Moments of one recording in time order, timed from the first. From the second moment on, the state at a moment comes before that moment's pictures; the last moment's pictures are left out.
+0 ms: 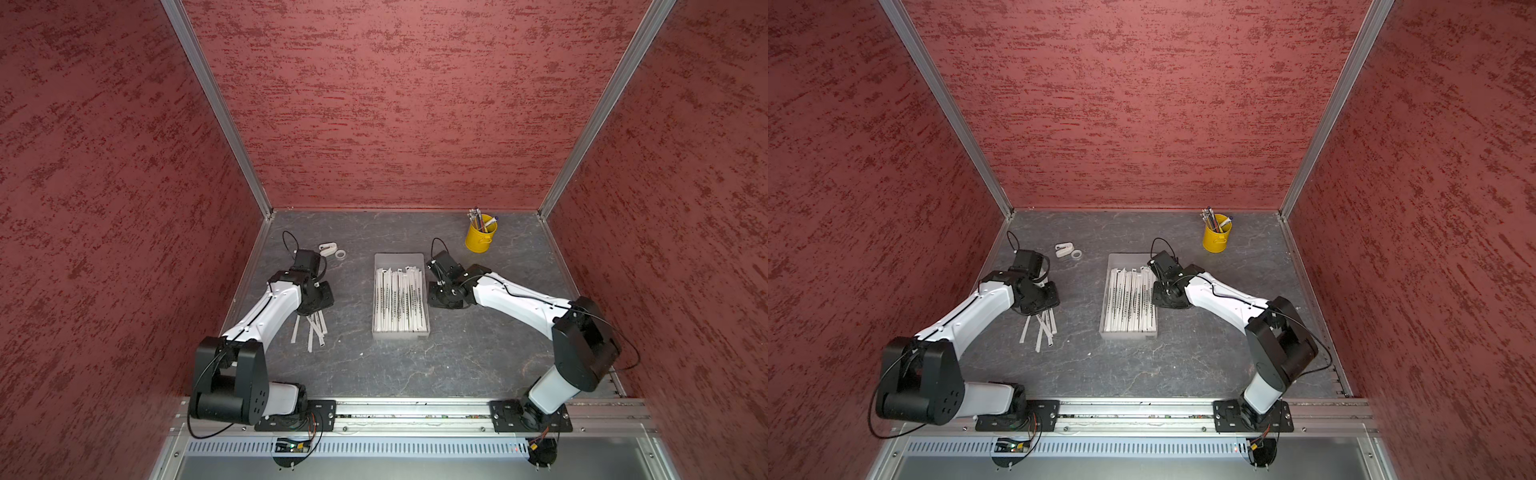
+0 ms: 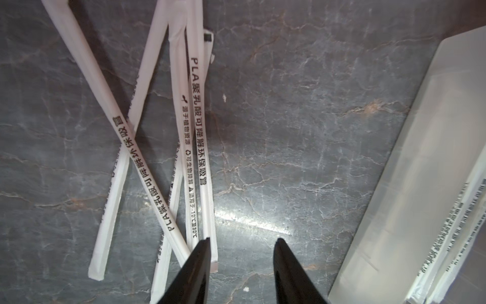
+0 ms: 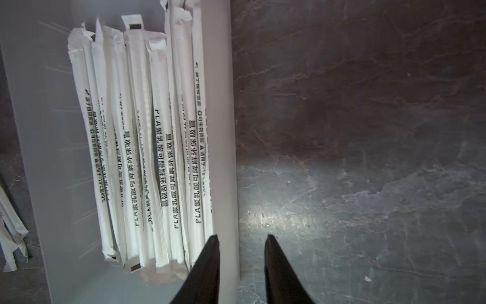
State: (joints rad) left arm -0.09 1.39 0.89 -0.78 0.05 -0.48; right arm 0.67 1.65 1.15 -0.67 0.01 0.72
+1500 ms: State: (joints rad) left arm -0.11 1.65 0.93 -0.67 -0.02 -0.50; right arm 0.55 1.64 1.10 -0.55 -0.14 0.69
